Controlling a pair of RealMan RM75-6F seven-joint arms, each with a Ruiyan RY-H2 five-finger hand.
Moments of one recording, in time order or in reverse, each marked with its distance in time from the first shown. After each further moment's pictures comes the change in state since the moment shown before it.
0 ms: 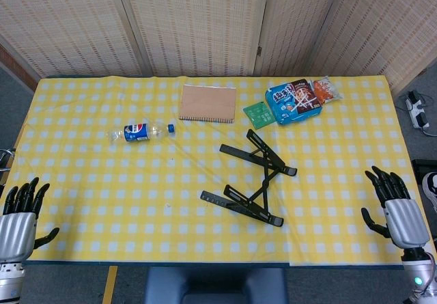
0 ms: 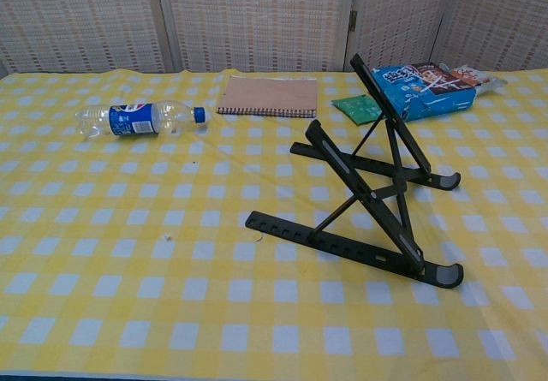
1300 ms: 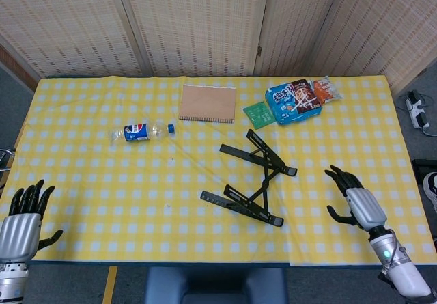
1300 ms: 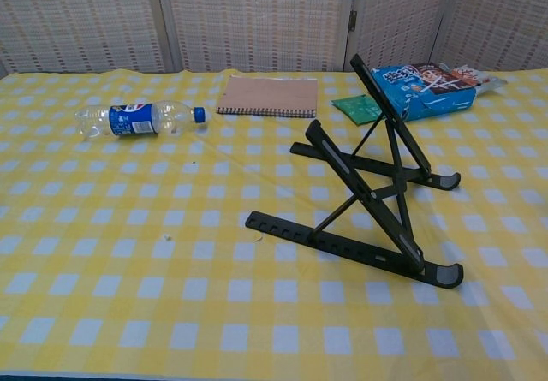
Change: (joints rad) left arm -0.003 -0.003 0.012 -0.007 -0.012 -0.024 0.010; right arm 0.192 -0.030 0.007 -0.005 0.056 -0.366 0.209
